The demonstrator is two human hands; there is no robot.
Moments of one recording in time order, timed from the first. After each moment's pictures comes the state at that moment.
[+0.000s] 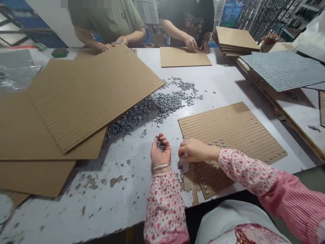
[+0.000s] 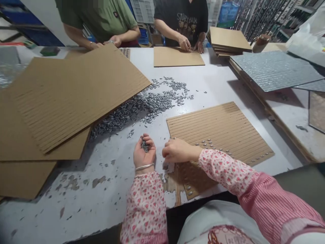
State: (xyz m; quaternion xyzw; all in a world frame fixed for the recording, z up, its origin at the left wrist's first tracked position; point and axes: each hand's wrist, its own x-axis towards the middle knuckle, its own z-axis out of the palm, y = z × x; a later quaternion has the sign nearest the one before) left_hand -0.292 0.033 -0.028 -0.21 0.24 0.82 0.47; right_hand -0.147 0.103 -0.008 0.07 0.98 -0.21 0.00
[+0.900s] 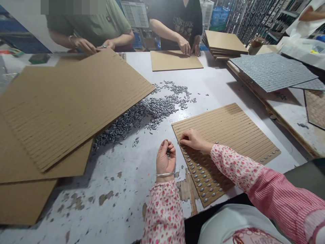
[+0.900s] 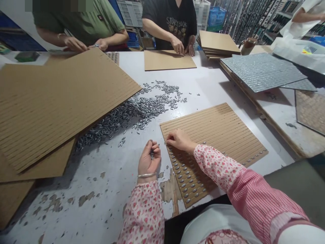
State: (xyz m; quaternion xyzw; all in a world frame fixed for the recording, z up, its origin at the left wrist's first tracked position) left_hand -0.264 0.043 -0.042 -0.13 0.32 0.77 0.54; right_hand -0.147 0.150 -0.037 0.33 0.89 -0.29 -0.14
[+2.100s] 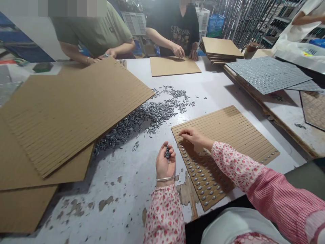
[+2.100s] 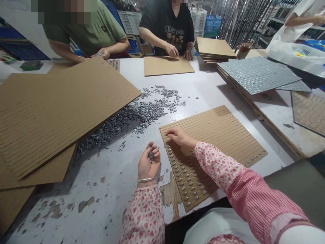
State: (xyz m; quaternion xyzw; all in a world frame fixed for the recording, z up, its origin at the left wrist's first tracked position) left_hand -0.263 0.041 -0.036 -0.09 0.35 0.76 0.54; right_hand -0.151 0.168 -0.037 0.33 0.78 -0.49 -0.21
